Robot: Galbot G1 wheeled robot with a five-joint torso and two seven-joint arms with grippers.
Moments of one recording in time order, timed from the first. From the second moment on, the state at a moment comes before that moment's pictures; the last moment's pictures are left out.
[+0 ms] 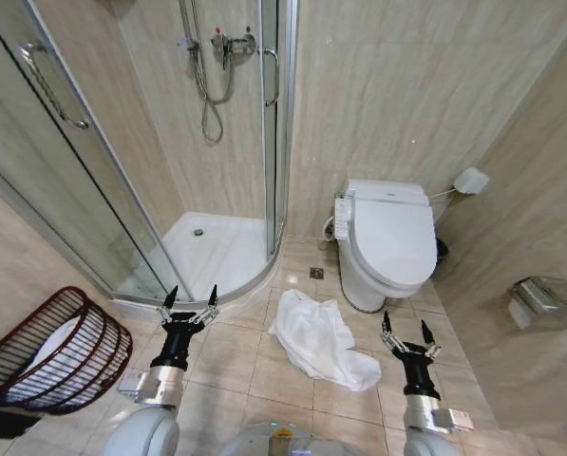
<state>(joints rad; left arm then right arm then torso) 1.82 -1.48 -0.64 -2.35 -0.25 -0.11 0.04 -1.77 1.45 0.67 1.99 0.37 0.43 -0.01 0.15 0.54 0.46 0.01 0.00</state>
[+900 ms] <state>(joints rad) 1.82 -1.48 -0.64 -2.35 -0.25 -0.11 0.04 -1.62 1.40 0.63 1.68 0.43 0.48 -0.07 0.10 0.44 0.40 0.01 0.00</state>
